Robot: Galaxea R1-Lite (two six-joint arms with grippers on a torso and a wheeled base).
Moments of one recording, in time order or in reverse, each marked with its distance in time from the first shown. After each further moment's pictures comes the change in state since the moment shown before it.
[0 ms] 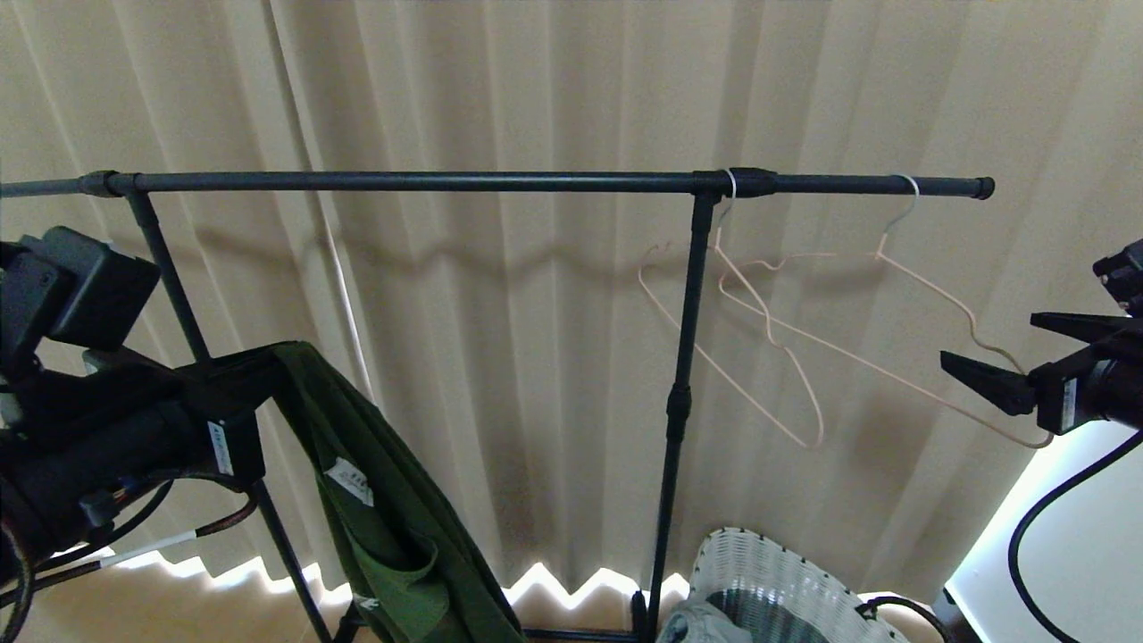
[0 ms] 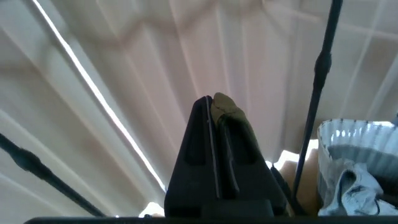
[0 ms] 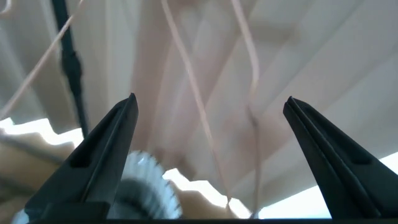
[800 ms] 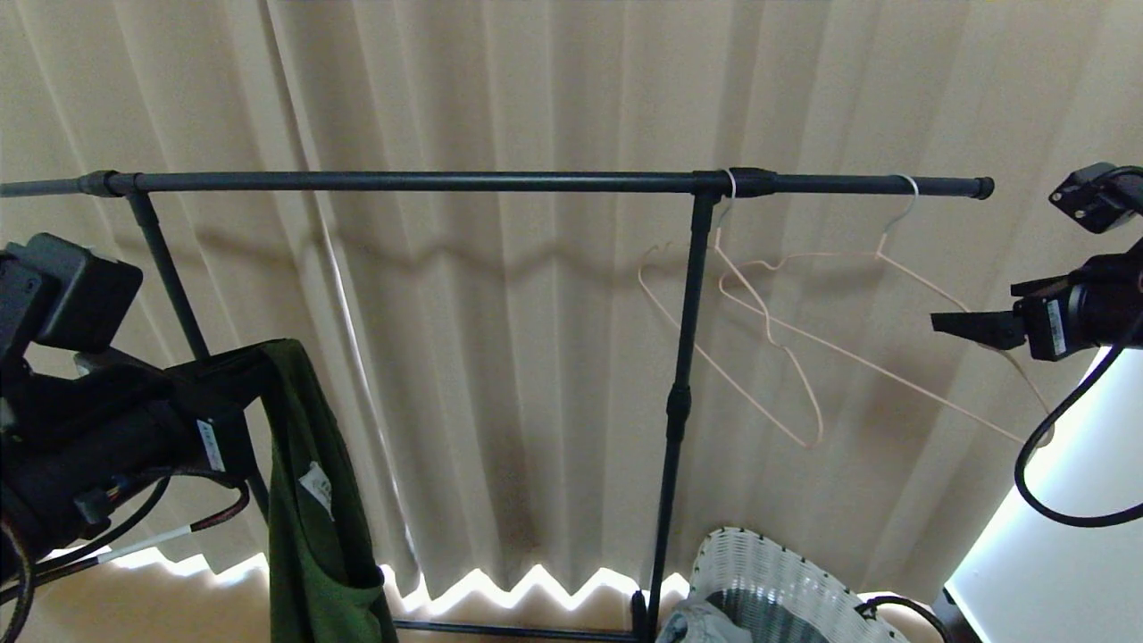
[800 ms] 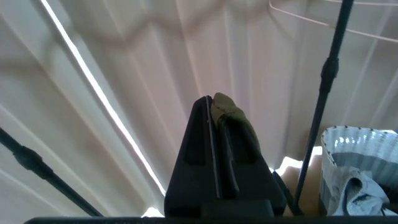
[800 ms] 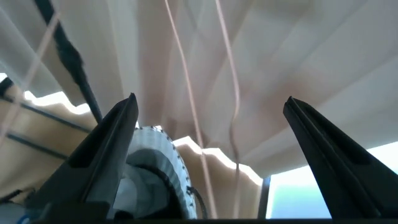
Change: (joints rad) left arm 0.047 0.006 0.038 -0.076 -0.051 -0.007; right arm -0.018 0.169 -0.488 0.543 -0.004 -0.007
